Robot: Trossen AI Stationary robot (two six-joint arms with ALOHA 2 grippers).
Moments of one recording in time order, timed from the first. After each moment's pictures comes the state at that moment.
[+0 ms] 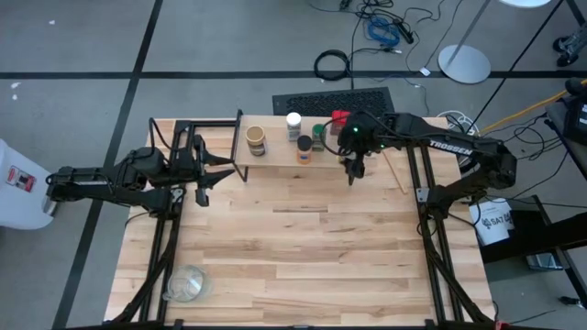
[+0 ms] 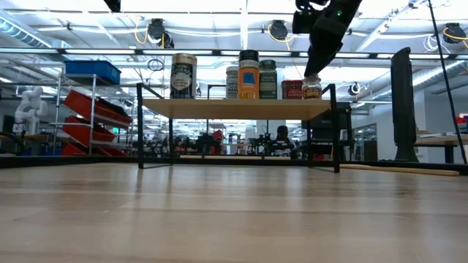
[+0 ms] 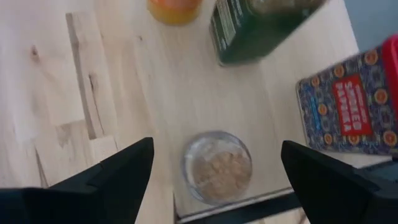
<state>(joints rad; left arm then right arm) 0.02 0.57 0.64 -0.03 -0.11 0.09 -0.38 1.39 1.32 -0.97 0.05 -0.16</state>
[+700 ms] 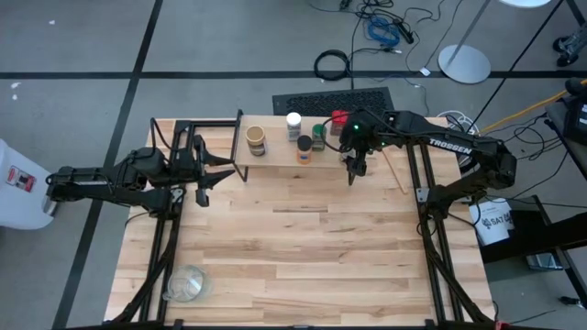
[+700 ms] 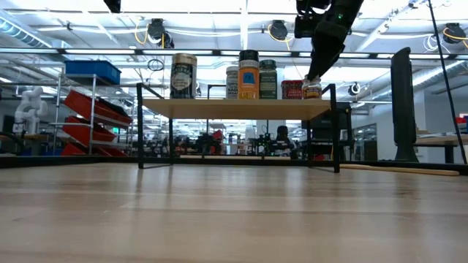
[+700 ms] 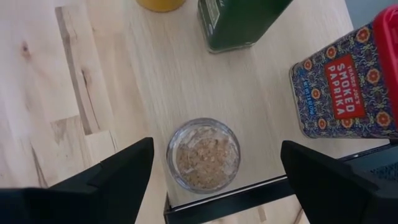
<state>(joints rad) 0.02 0.57 0.64 -0.04 -0.11 0.09 -0.40 1.39 1.32 -0.99 0.05 -0.14</state>
